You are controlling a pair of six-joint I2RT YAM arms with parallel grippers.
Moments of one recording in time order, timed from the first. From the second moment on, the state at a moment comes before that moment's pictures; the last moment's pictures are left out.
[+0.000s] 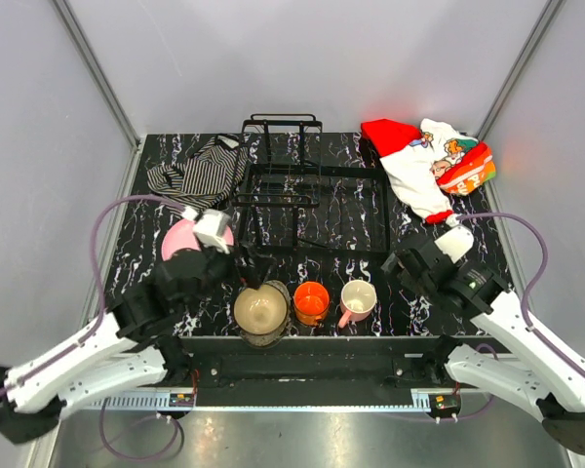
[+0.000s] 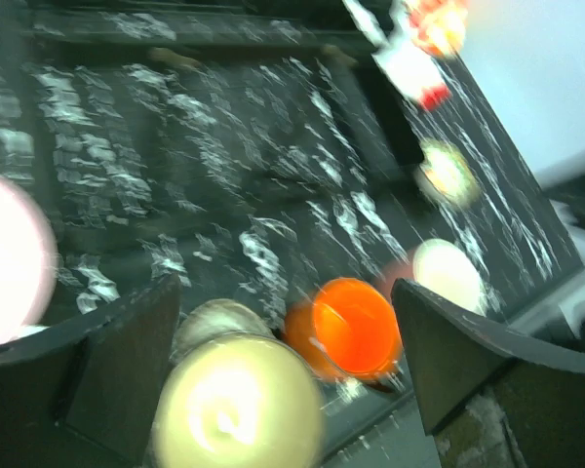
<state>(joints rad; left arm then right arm) -0.91 0.64 0.77 -0.42 -0.29 -0.51 0.75 0.83 0.94 -1.10 0.56 1.19</state>
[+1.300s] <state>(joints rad) -1.22 1.46 1.11 -0.17 -0.22 -0.07 0.73 0.58 1.00 -1.26 0.70 1.21</state>
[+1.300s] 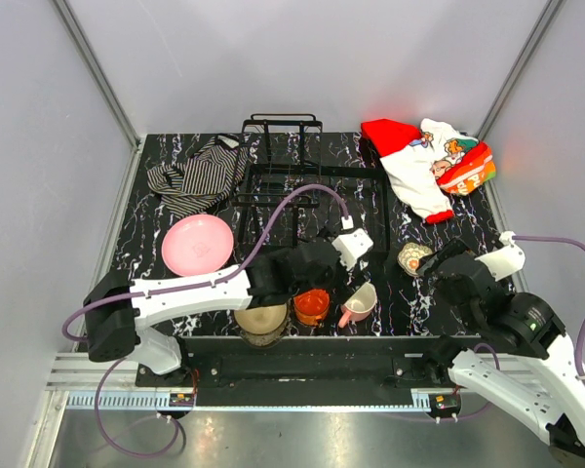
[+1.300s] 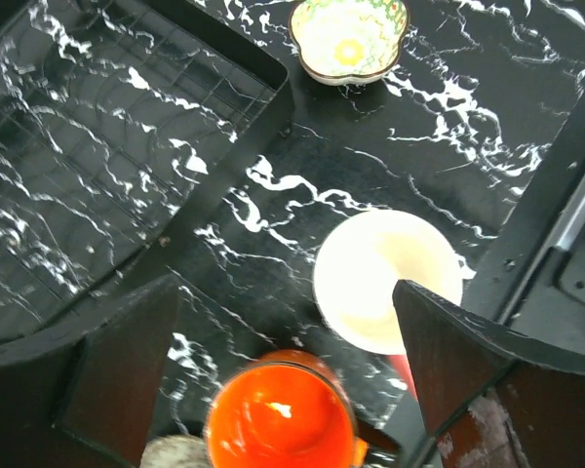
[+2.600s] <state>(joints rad) -1.08 1.79 1.32 -0.23 0.26 0.18 0.73 0.54 1.00 -1.30 0.73 1.20</state>
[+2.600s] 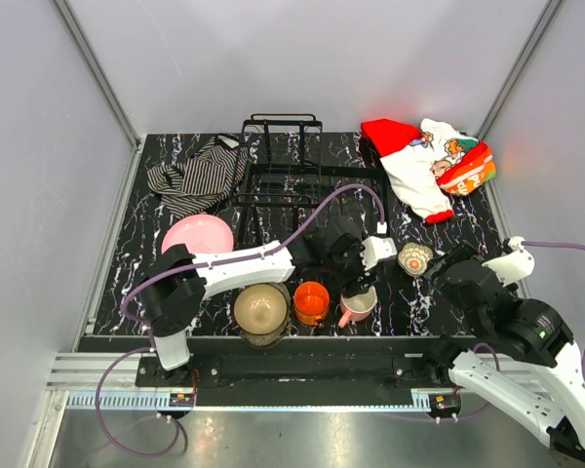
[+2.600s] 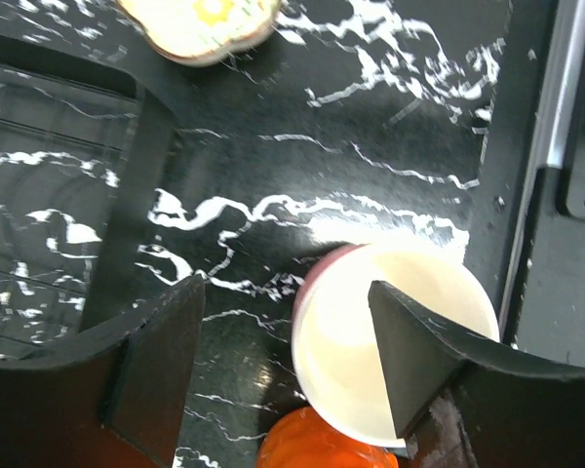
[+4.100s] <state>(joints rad) -1.08 1.90 1.39 -0.37 0.33 0.23 0.73 0.51 0.99 -1.30 0.74 1.20</state>
